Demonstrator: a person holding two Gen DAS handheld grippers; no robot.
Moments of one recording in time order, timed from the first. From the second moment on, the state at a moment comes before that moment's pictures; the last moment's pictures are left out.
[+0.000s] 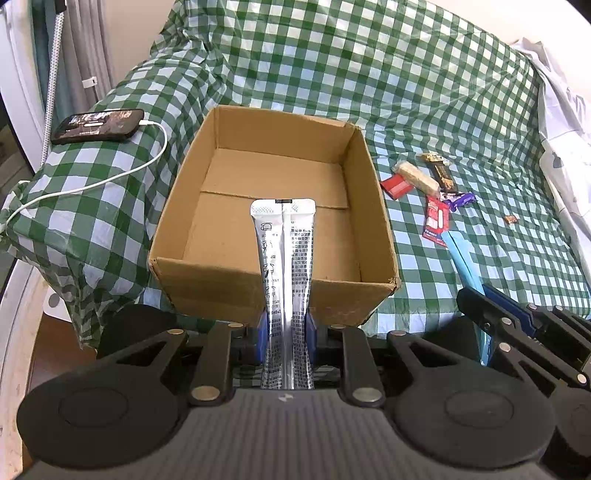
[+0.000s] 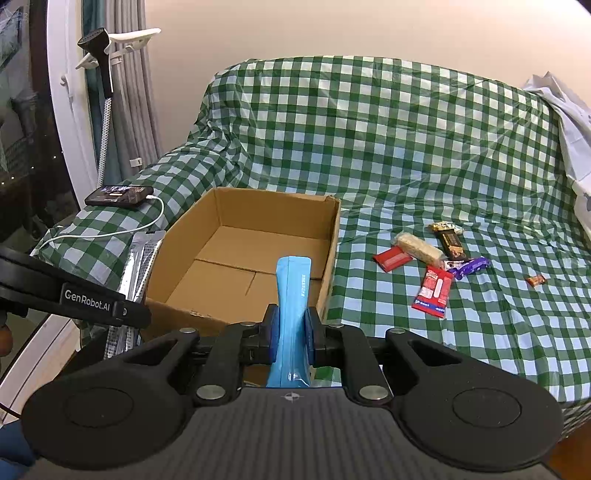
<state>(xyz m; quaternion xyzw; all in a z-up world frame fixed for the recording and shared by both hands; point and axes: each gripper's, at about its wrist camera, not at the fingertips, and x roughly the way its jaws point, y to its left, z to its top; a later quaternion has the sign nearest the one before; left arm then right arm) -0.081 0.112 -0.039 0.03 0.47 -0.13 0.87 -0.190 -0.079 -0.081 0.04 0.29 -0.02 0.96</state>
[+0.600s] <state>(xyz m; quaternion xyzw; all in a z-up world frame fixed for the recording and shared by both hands) -0.045 0.114 -0.062 0.02 0.50 -0.12 0.85 -0.161 -0.082 -0.100 0.03 0.34 -0.01 0.94</state>
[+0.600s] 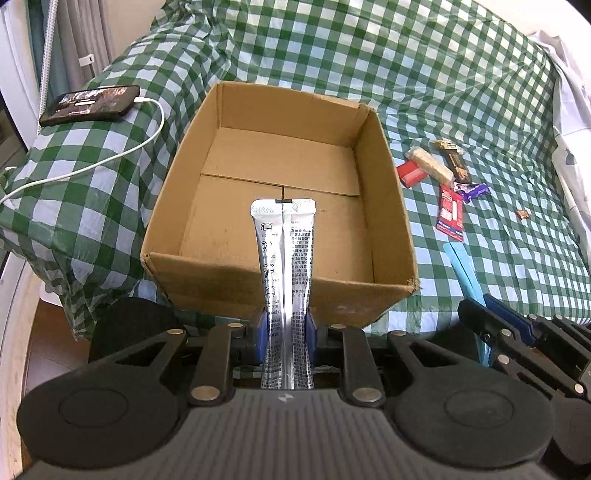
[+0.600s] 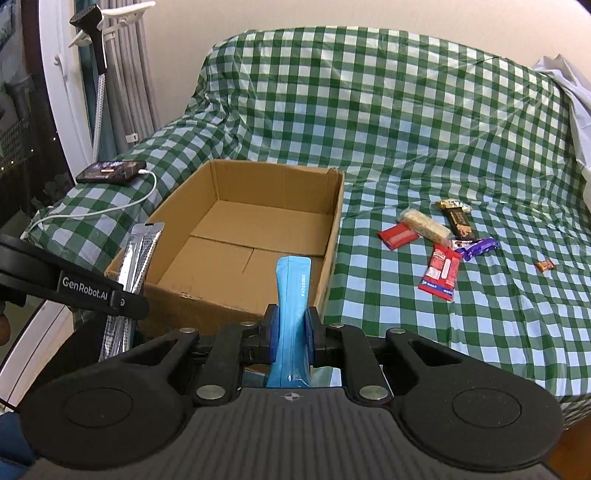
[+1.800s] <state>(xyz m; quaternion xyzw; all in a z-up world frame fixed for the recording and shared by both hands) 0.115 0.082 -0.100 0.07 0.49 -0.07 0.87 0.013 -0.097 -0.132 0.06 0.38 0.00 0.92</state>
